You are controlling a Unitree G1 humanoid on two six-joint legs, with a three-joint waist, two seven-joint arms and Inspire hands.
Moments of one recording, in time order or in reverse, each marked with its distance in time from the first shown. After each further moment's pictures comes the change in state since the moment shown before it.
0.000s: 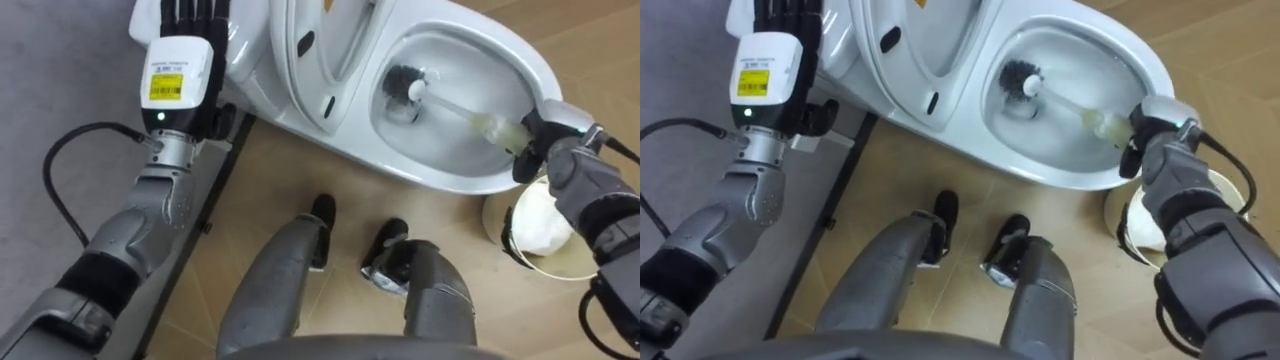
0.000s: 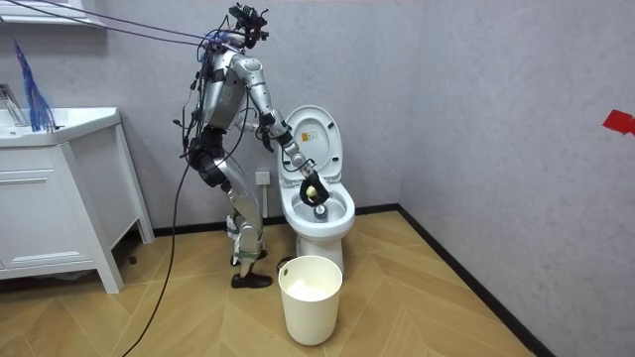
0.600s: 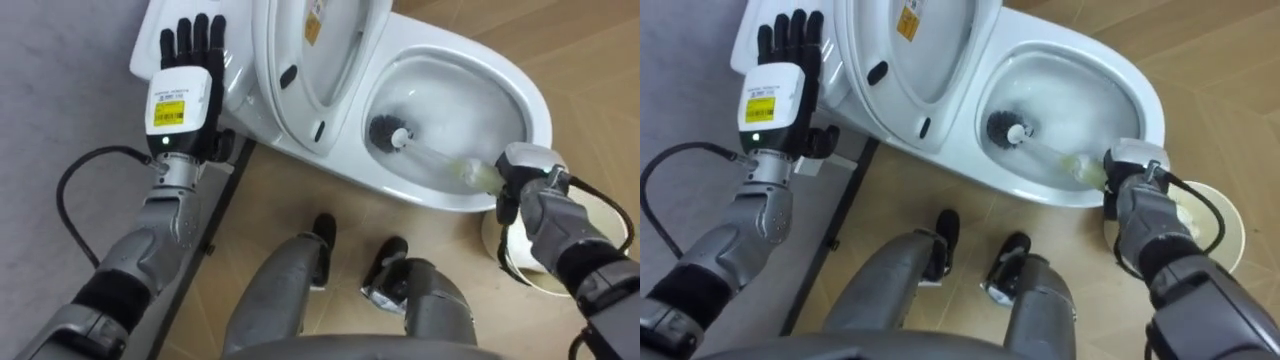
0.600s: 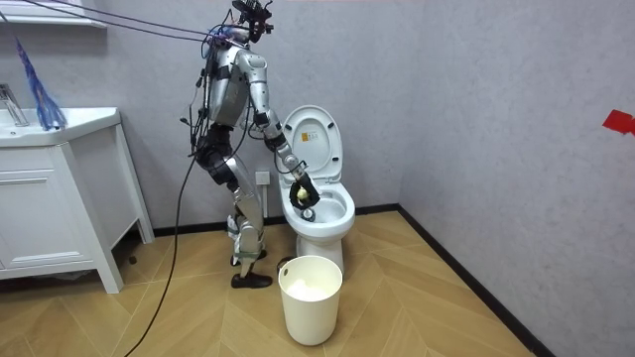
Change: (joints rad) left arm 0.049 -0.059 0.039 0.076 -0.003 0.001 -0.008; right arm 0.193 0.034 0.000 -0.205 -0.163 0.077 0.039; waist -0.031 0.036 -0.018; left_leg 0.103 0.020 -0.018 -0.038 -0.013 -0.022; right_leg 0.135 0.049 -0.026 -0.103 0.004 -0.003
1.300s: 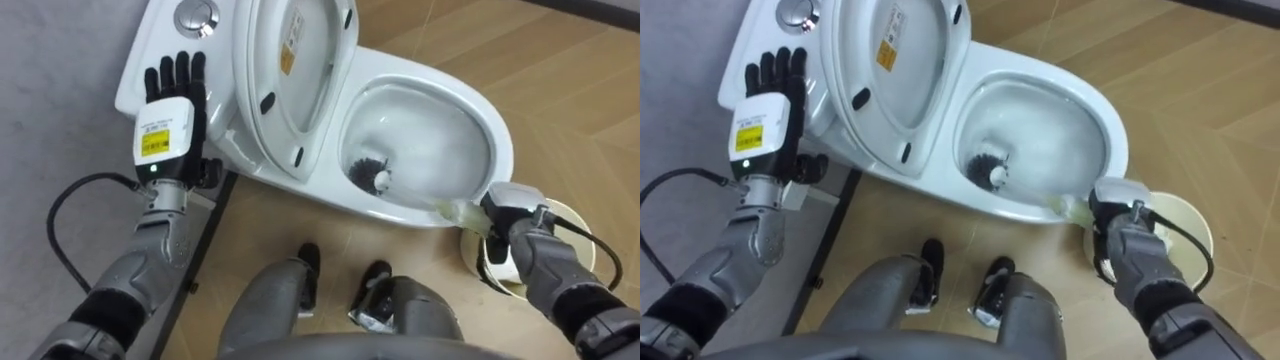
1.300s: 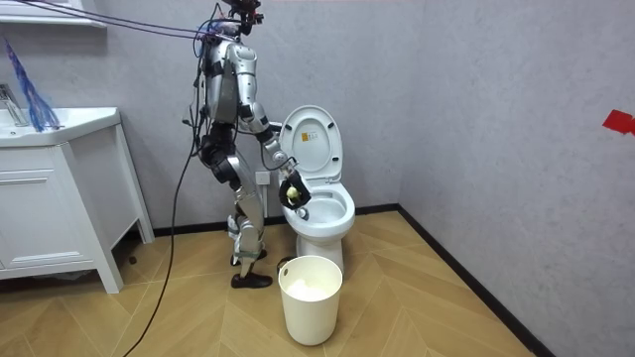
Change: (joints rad) left arm 0.083 -0.002 0.011 0.077 -0.076 -0.008 0.016; right arm 0.195 0.009 -0.053 -0.066 -0.111 -0.030 0.007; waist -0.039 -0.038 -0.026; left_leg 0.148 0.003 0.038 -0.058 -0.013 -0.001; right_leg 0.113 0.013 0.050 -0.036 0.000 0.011
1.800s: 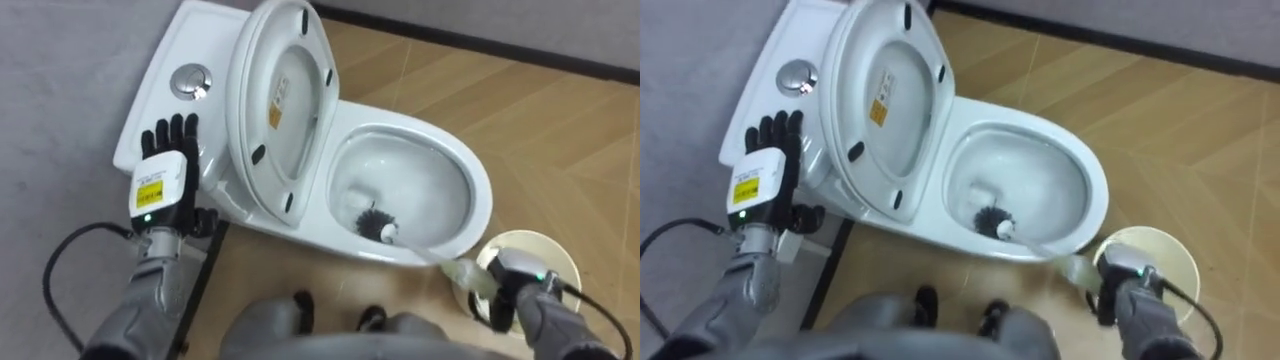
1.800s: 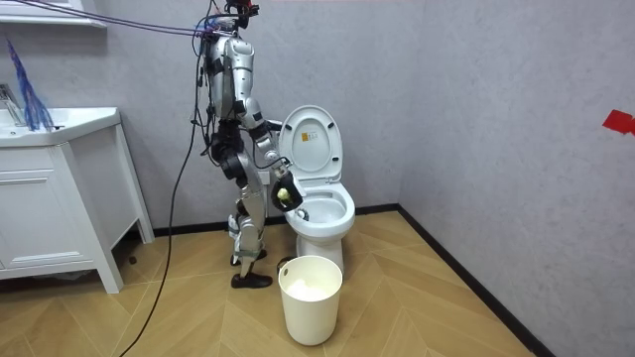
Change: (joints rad) left arm 0.210 -0.048 0.115 -0.044 0.048 -0.029 -0.047; right arm 0.205 0.076 -0.149 0.089 0.023 -0.062 -0.001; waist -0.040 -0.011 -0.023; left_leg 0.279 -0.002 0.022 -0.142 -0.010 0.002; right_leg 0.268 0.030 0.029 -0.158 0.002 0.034
